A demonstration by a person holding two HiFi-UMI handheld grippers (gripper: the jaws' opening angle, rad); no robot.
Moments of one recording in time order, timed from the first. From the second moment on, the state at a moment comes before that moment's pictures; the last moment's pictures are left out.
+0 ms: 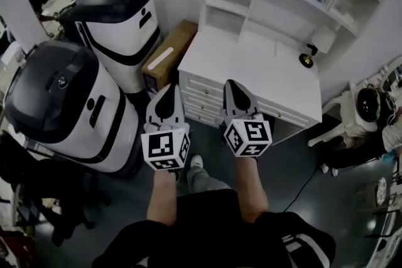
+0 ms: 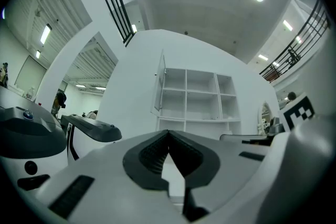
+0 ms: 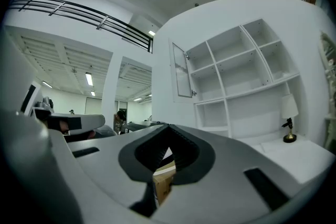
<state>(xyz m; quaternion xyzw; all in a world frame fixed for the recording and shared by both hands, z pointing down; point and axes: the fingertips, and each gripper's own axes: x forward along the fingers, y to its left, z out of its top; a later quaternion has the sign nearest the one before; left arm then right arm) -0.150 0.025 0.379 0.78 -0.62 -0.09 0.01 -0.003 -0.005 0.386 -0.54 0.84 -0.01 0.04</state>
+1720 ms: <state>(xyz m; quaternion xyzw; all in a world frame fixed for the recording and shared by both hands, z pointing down) -0.145 -0.210 0.275 0.77 -0.62 -0.11 -0.11 -0.031 -0.230 0.288 -0.47 0.87 0.11 0.08</state>
